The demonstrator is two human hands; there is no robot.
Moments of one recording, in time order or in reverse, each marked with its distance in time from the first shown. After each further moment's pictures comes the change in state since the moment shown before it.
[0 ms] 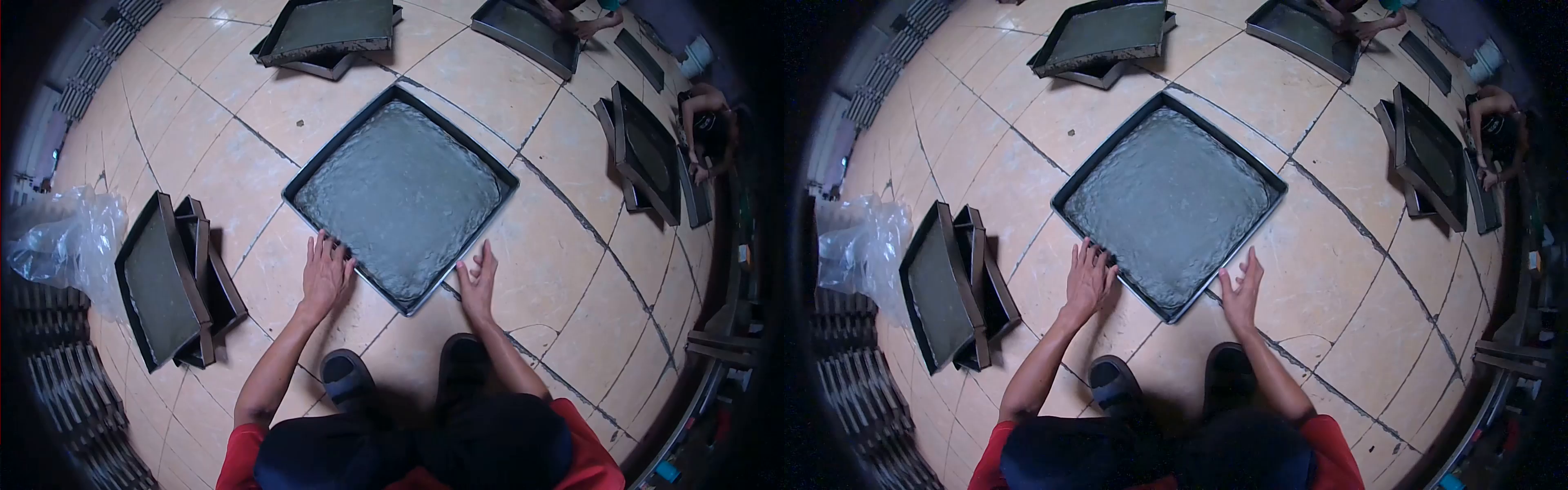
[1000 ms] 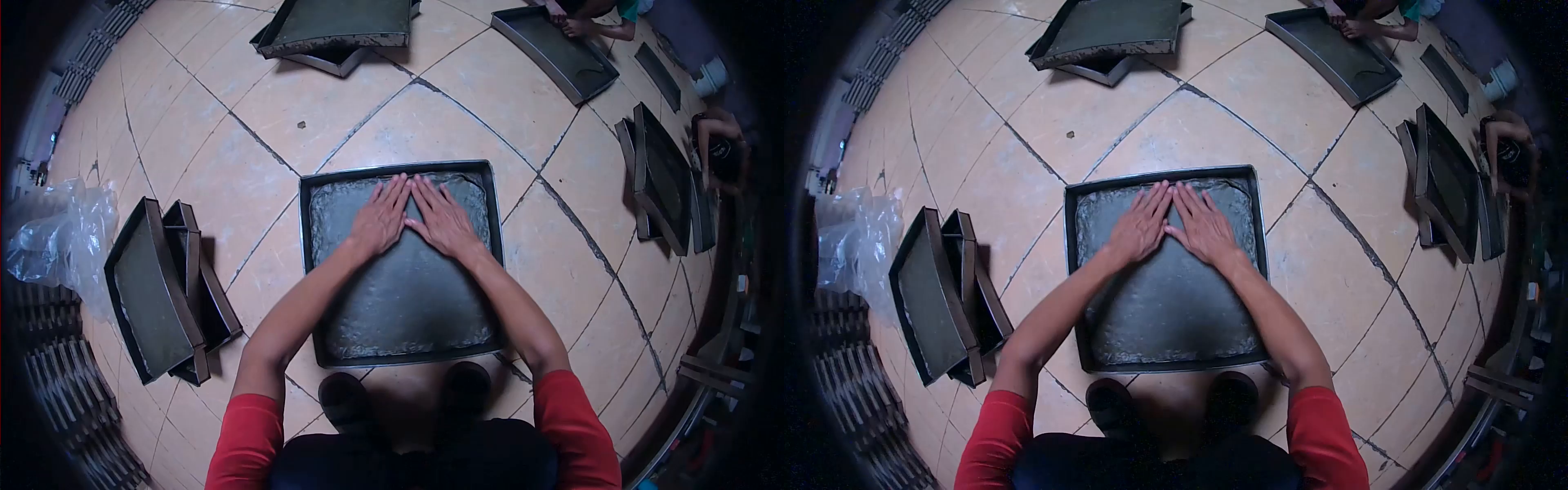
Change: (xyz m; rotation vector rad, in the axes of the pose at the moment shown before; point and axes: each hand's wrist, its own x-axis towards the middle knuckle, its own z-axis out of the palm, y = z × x) left_hand 0.175 -0.003 0.074 -0.065 -0.115 0.279; right_hand 0.189 -0.068 0.097 -0.786 -0.399 -0.847
